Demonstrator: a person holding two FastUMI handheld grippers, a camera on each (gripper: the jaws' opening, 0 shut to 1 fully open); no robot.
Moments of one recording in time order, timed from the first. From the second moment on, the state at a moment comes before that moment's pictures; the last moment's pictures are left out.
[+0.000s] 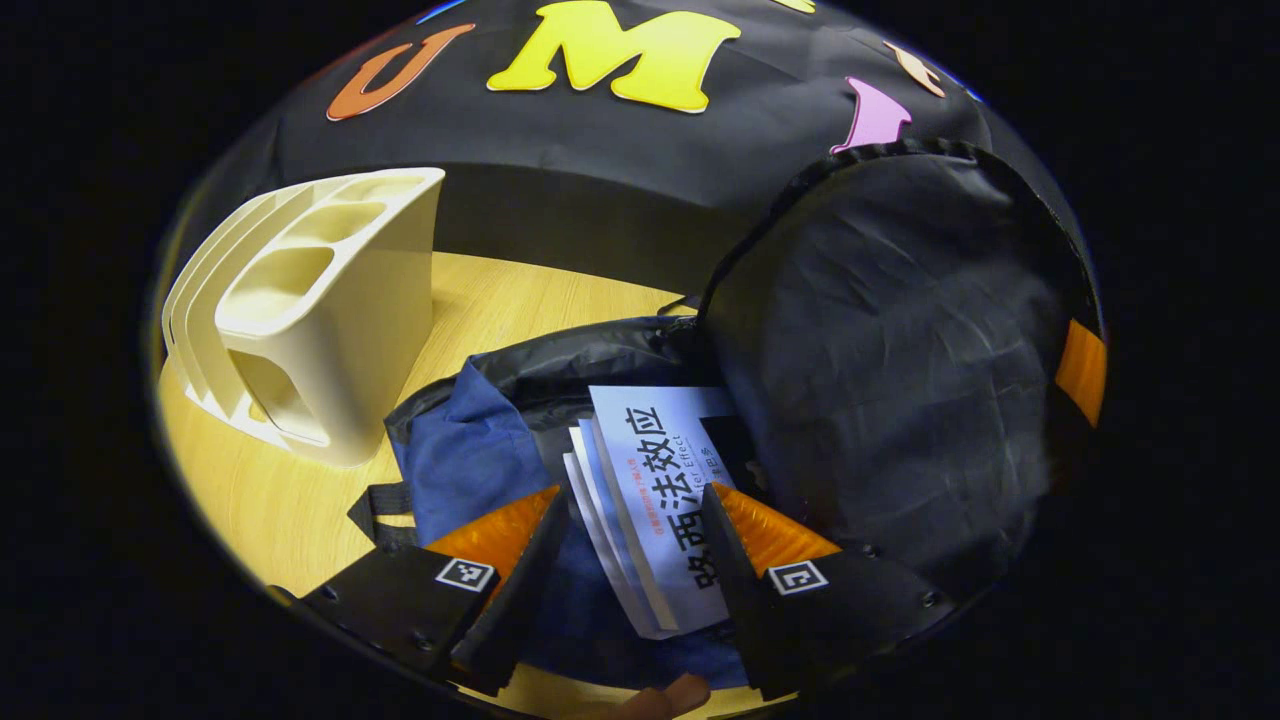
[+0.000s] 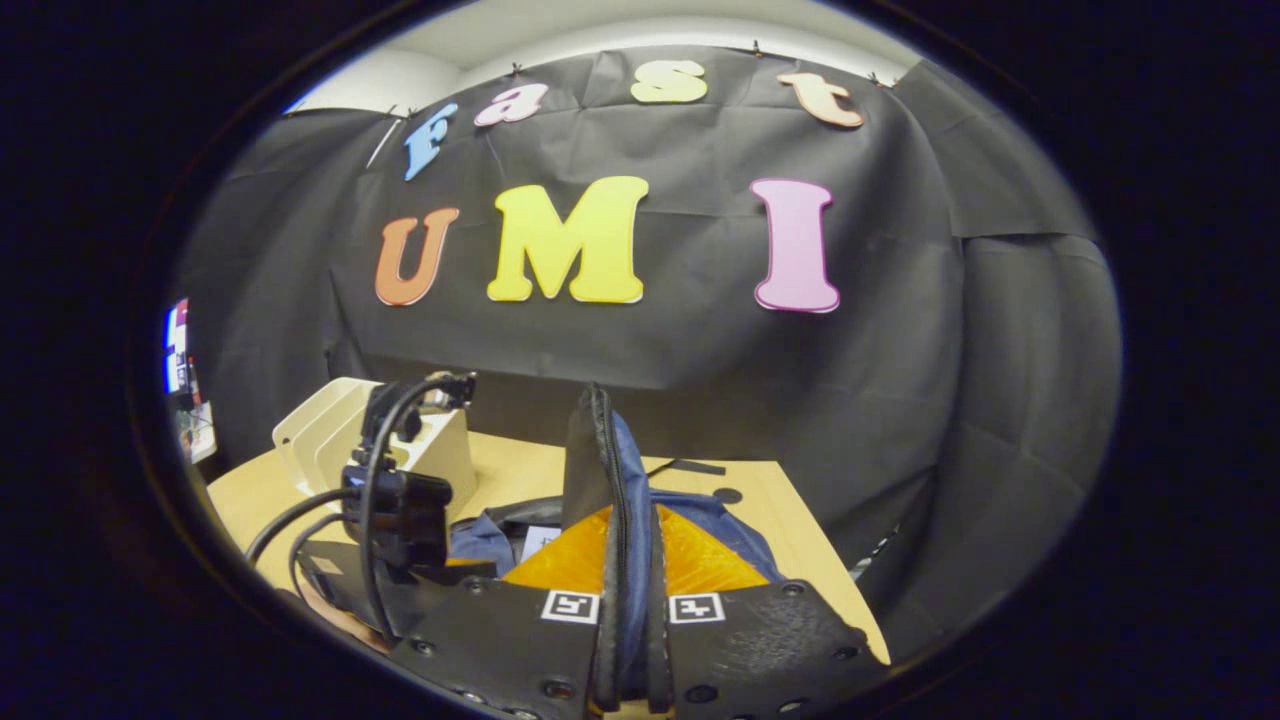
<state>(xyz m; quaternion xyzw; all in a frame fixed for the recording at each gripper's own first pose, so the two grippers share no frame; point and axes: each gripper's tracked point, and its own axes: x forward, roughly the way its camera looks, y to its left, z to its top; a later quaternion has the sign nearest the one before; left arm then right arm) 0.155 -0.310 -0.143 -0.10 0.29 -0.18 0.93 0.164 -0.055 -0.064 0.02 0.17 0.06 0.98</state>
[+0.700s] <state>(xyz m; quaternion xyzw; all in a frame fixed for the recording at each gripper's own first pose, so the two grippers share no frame) 0.115 -0.186 -0.111 -0.08 0.18 -0.12 0.97 0.130 -0.051 -0.122 0.02 0.23 0.00 0.97</state>
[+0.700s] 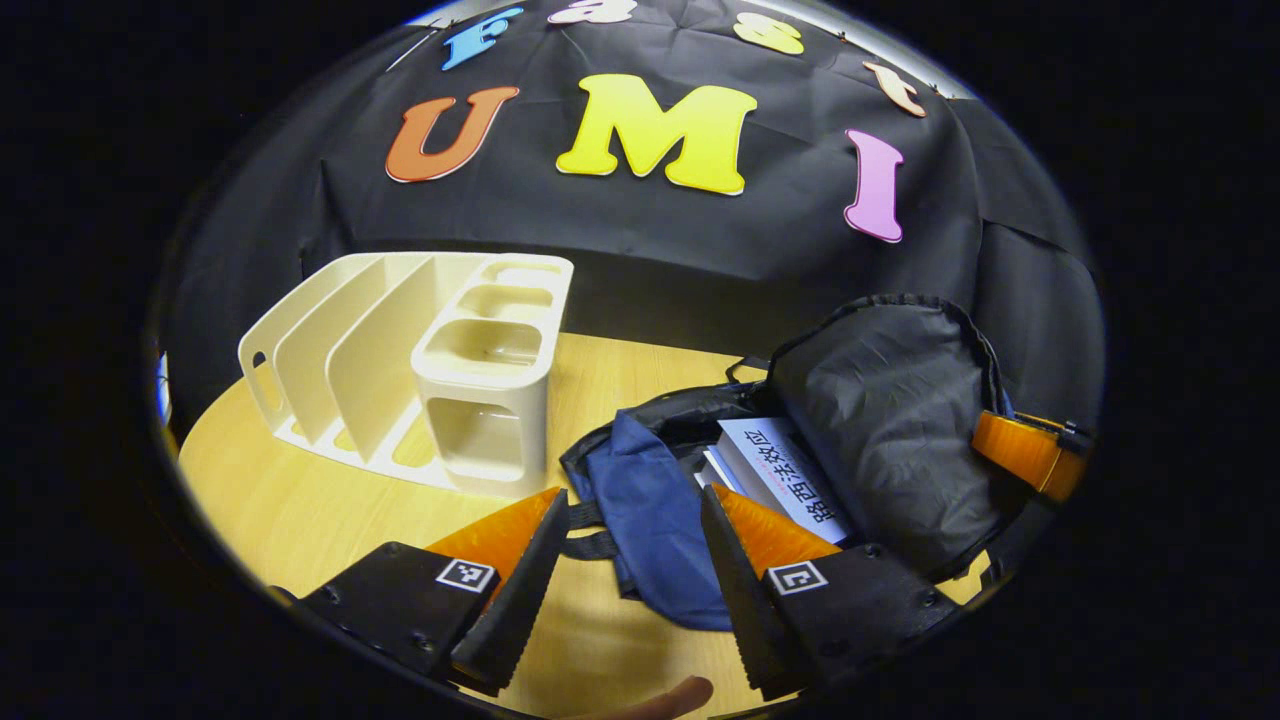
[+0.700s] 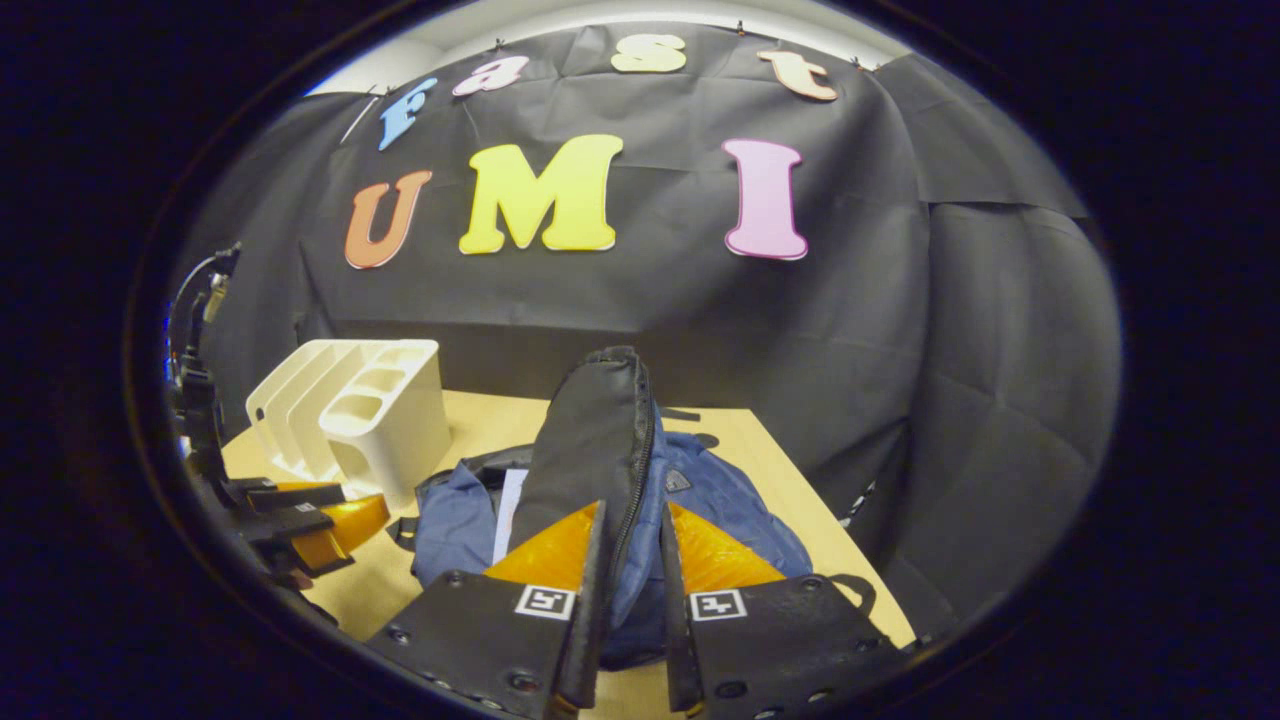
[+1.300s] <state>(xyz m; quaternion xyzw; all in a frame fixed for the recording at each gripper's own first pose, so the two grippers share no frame) 0.062 -0.101 -0.074 -0.03 0.12 -0.08 0.99 0.091 -0.036 -0.121 0.03 0.24 -0.01 0.97</state>
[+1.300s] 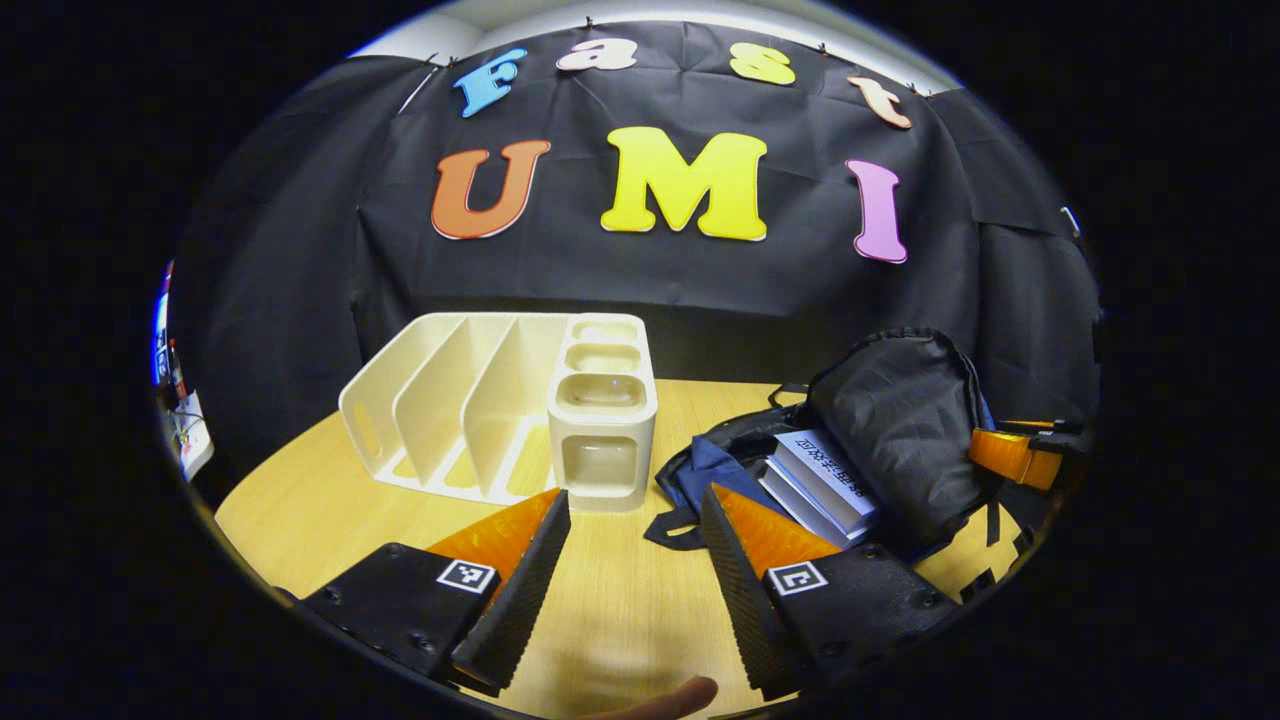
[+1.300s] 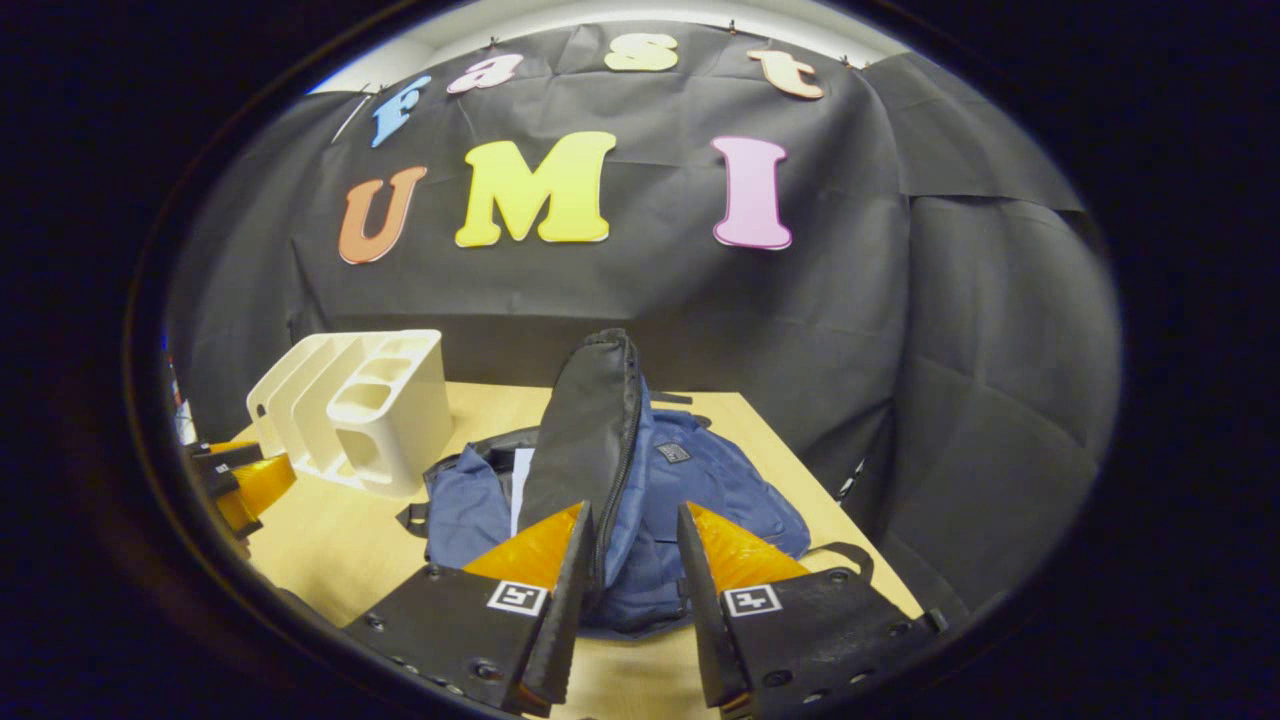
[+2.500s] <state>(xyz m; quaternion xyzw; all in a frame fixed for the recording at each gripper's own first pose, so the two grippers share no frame) -0.038 0.012 -0.014 -0.02 0.03 -0.04 1.00 -0.018 0.005 -0.026 -0.02 0.10 -0.03 0.99</state>
